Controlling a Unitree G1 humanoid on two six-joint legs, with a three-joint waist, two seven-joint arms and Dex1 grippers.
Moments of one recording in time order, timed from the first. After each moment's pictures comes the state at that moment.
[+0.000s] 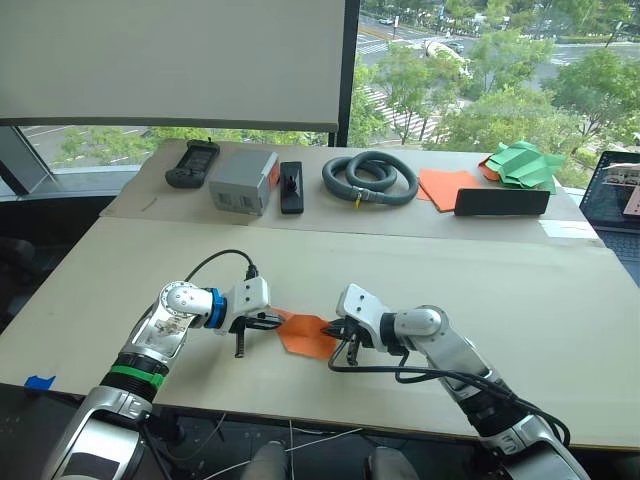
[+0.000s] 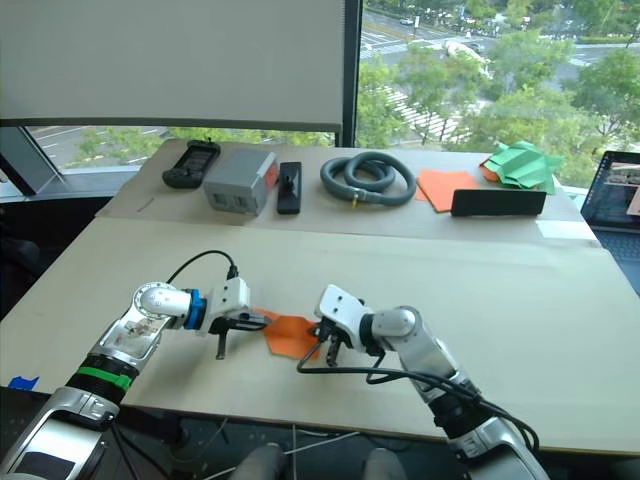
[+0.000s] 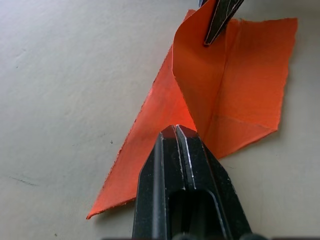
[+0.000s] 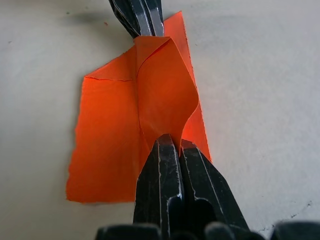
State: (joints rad) left arm -0.50 0.62 -0.26 0.35 -0.05 0.03 -1.23; right arm -0.43 -0.37 0.41 -0.03 -0.02 0.47 0.87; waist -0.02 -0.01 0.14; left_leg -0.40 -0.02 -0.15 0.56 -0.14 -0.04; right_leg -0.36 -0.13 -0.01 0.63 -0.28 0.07
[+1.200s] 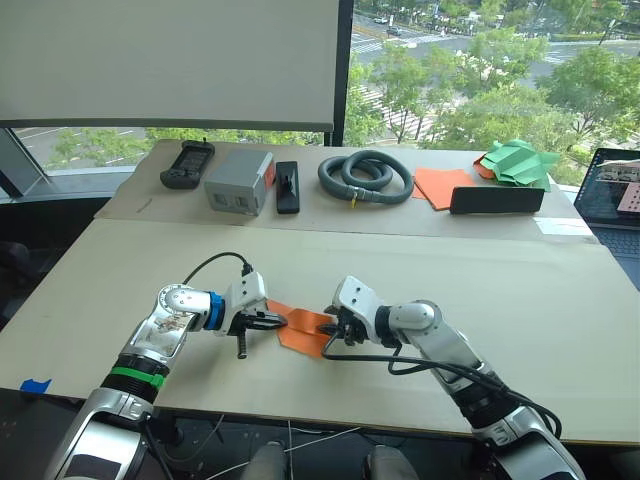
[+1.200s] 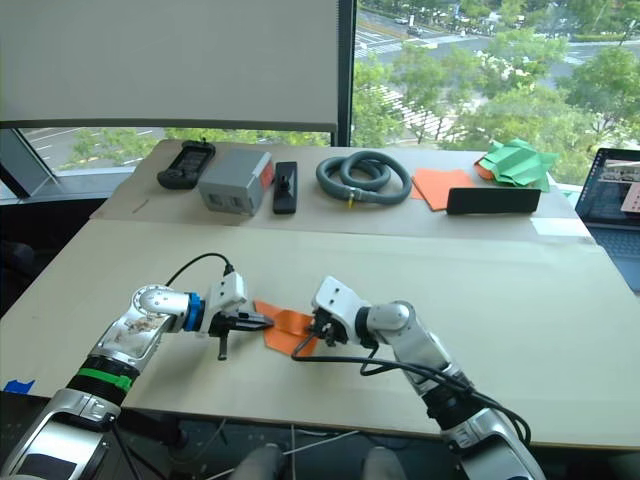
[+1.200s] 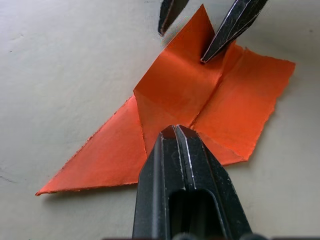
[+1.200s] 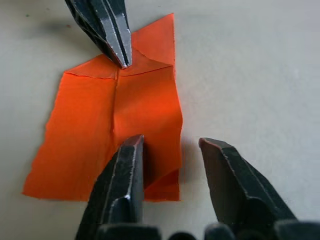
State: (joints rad) left arm -0.50 0.60 -0.24 0.35 -0.12 0.15 -1.24; right arm -0.46 -0.33 0.38 0.00 -0.01 0.48 0.77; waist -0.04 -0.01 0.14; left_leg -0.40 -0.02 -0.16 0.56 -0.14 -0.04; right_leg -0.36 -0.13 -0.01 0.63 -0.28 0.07
